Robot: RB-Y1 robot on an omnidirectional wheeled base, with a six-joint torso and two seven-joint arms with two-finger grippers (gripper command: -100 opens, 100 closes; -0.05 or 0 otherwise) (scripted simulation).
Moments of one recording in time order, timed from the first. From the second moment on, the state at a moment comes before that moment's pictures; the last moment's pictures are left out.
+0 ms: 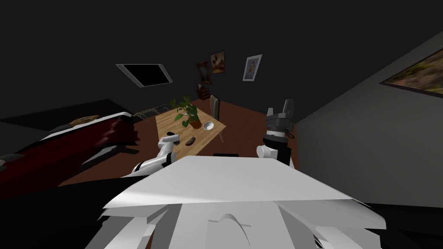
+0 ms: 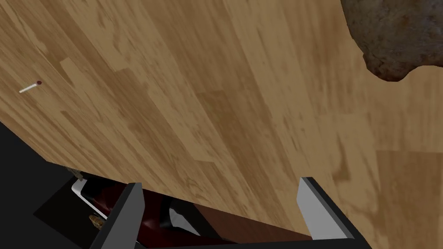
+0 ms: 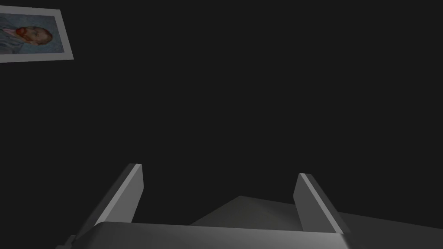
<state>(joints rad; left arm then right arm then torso) -0.26 0.56 0.49 -0.82 0.00 0.73 -0.01 0.48 0.02 0.00 -2.34 -0.04 -0.40 0.06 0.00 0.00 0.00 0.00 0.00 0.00</state>
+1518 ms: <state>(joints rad) -0.47 0.67 0.57 -0.36 0.06 1.09 0.00 0.48 0.02 0.00 -2.34 -0.04 -0.40 0.06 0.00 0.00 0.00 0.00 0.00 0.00</state>
